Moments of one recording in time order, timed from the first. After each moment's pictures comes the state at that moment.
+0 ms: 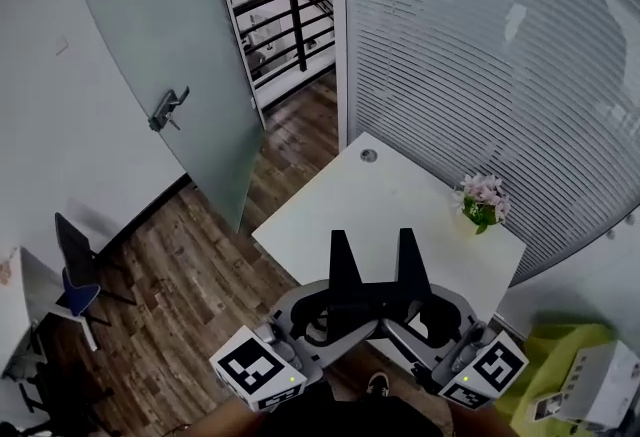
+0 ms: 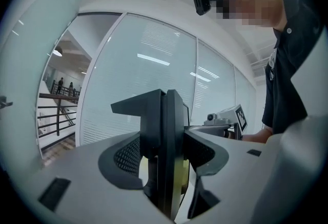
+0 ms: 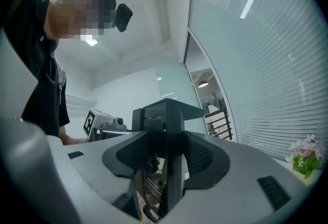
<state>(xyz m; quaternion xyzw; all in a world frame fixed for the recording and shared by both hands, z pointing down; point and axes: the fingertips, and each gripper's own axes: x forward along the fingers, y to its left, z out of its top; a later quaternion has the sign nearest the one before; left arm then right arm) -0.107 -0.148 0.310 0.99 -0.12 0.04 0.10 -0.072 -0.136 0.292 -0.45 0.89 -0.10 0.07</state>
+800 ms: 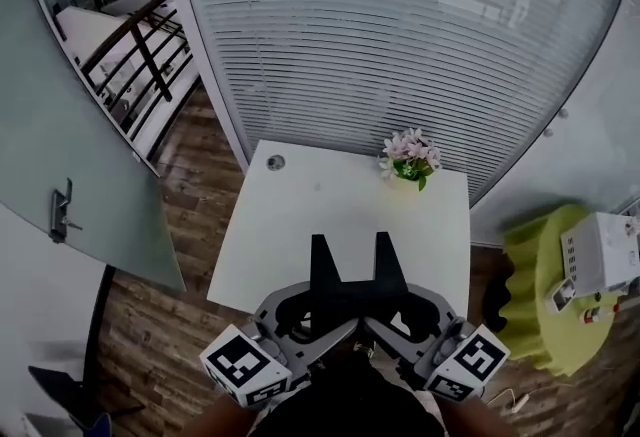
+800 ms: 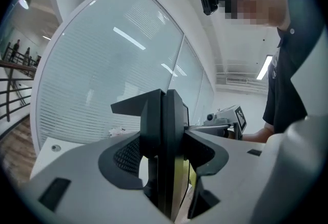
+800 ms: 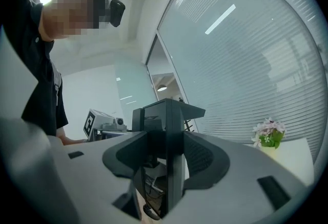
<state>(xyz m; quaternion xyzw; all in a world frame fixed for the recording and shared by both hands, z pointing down) -0.083 -0.220 0.352 0.98 0.14 0.09 0.15 -0.057 -0.191 0.339 -0.66 0.73 -0.15 0.07</state>
